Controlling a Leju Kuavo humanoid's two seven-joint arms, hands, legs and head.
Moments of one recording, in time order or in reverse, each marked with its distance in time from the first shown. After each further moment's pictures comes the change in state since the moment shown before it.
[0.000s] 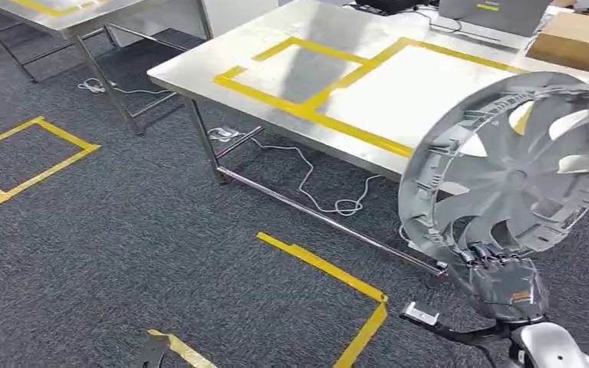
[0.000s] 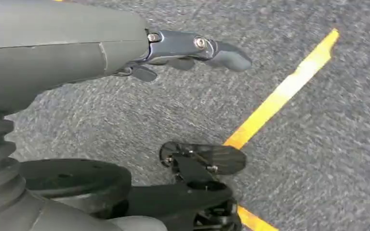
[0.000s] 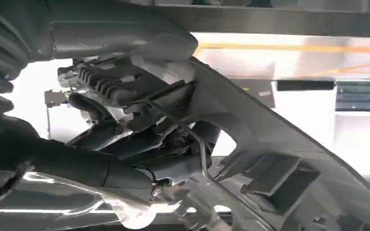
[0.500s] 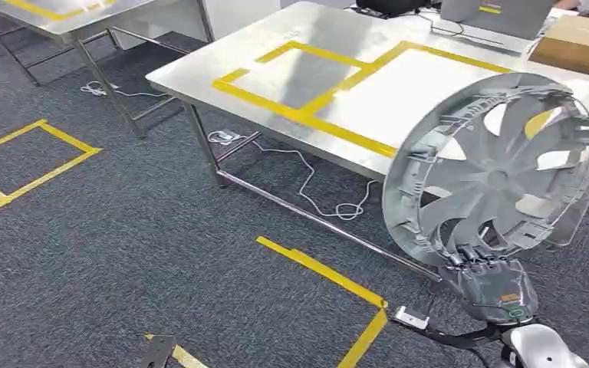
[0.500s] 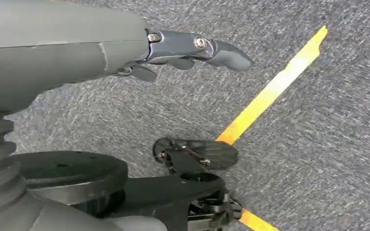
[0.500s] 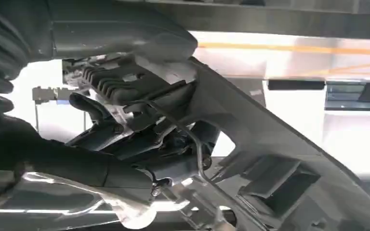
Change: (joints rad) left arm -0.002 -0.013 0.000 -0.001 -0.013 0.000 -0.005; right arm -0.014 0.019 0.021 0.016 0.024 0.001 0.012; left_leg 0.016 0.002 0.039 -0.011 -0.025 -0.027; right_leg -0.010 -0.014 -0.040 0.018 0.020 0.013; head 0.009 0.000
